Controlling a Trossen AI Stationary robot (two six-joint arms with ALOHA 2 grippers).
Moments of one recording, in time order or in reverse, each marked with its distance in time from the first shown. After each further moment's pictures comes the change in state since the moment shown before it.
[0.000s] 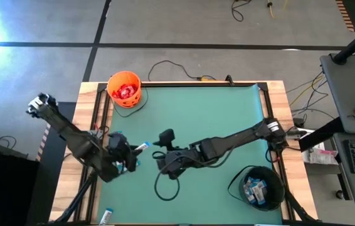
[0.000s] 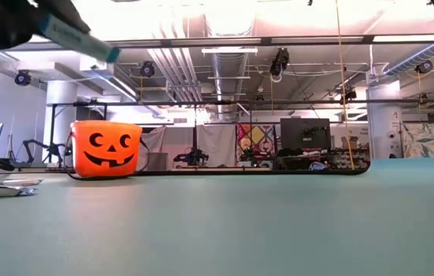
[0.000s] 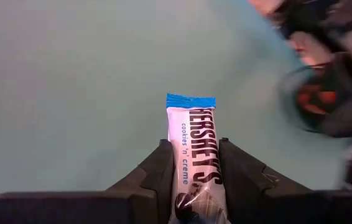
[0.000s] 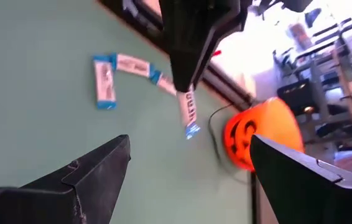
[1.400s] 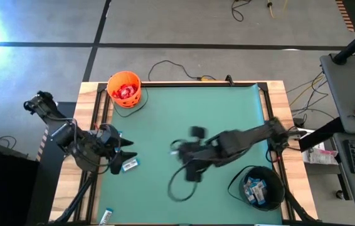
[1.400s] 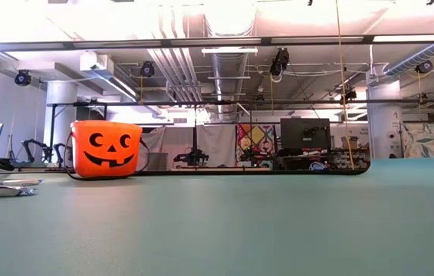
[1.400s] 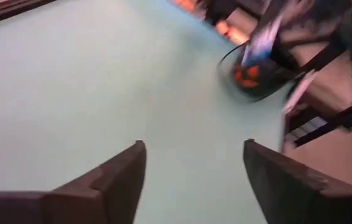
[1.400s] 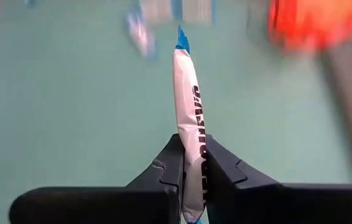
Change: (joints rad) left arm -0.018 -0.107 0.230 -0.058 0.108 0.430; right arm 0.053 -0.008 0.377 -0.767 -0.115 0.797
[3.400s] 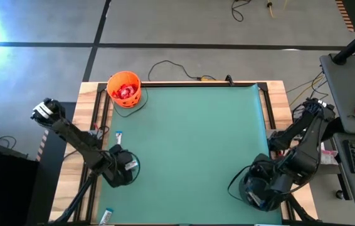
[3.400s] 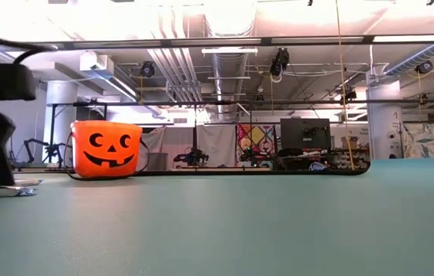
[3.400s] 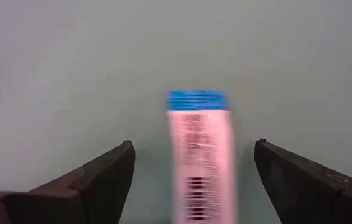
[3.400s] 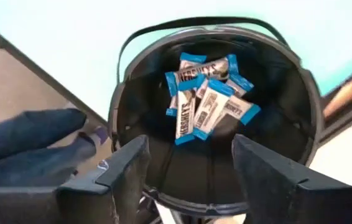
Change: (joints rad) left arm -0.050 0.288 -0.662 0.391 0.248 -0.120; right arm 0.544 -0.681 -0.958 -0.053 -0.433 1.480
